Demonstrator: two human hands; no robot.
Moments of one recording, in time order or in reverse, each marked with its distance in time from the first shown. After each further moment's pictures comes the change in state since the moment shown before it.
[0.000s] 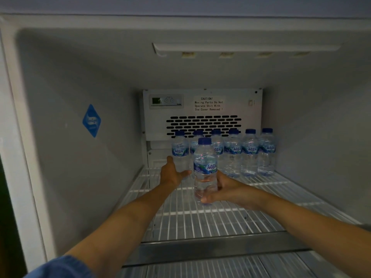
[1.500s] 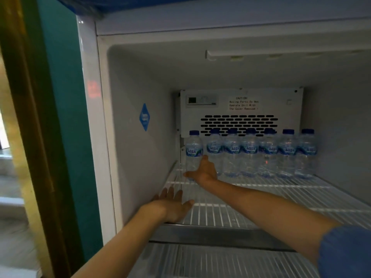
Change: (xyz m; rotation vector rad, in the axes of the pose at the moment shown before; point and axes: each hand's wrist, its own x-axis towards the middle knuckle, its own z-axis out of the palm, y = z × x) left_hand -0.132 0.011 -0.121 0.963 -0.609 -0.292; right_hand 0.141 -0.028 0.111 -0.363 0.543 0.139
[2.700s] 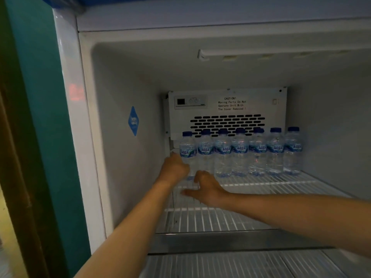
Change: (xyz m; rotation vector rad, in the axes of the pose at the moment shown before) left_hand 0.027 0.035 -0.070 -0.684 0.433 0.108; right_hand -0.046 0.021 -0.028 -0.219 -0.167 -0.193
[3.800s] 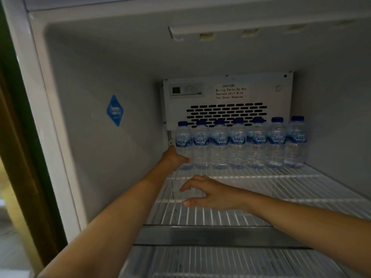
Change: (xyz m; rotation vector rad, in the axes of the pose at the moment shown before) left_hand 0.061 -0.015 0.037 -0.184 -0.057 -0.041; right_hand -0.037 0.030 -0.037 -0.053 -0.423 -0.351
